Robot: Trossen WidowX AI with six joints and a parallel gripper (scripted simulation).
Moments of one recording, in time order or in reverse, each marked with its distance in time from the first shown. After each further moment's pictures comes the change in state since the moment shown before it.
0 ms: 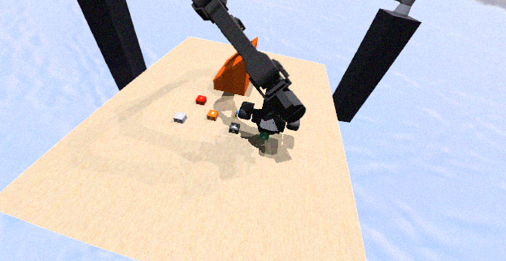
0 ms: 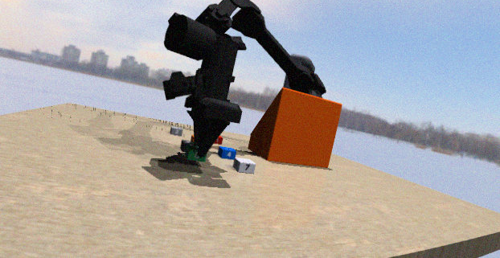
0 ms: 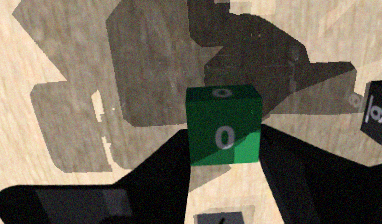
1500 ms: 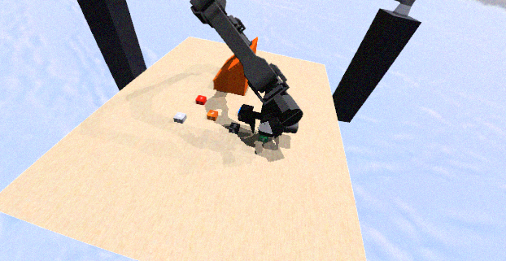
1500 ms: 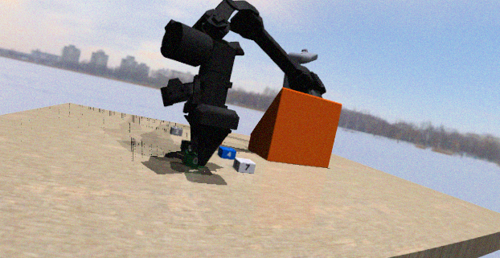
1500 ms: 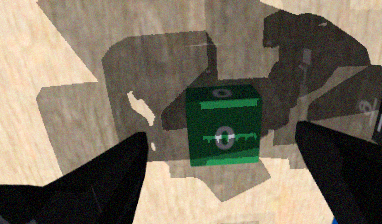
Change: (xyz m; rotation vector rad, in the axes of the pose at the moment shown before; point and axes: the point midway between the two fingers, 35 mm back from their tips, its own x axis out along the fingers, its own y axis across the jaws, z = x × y) arm 0.011 -0.001 0.001 0.006 0.005 0.005
